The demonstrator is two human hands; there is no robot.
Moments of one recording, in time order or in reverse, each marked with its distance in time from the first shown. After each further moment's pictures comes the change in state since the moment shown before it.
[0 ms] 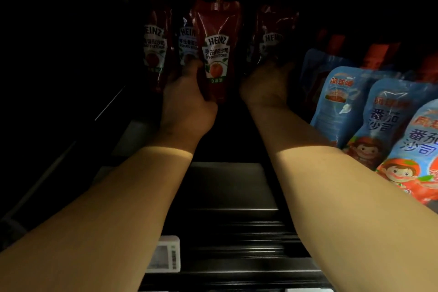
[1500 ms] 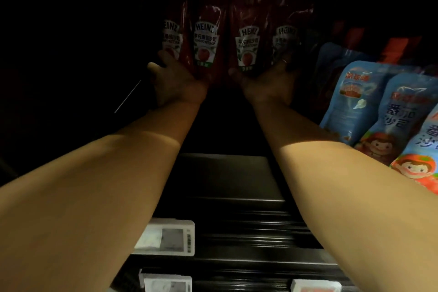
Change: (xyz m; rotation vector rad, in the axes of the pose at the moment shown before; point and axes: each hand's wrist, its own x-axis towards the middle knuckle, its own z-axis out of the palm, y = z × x) left_hand 0.050 -0.025 -0.002 0.128 0.130 -0.369; right_hand -0.002 0.007 0.021 0.205 -0.045 0.119
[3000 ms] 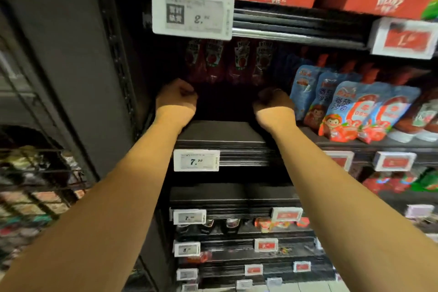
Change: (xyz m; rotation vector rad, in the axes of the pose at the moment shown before) left_hand -0.074 -0.059 -0.095 -0.219 -0.181 0.210; right_hand -0.127 0.002 -0.093 -0.175 -0.083 -0.094
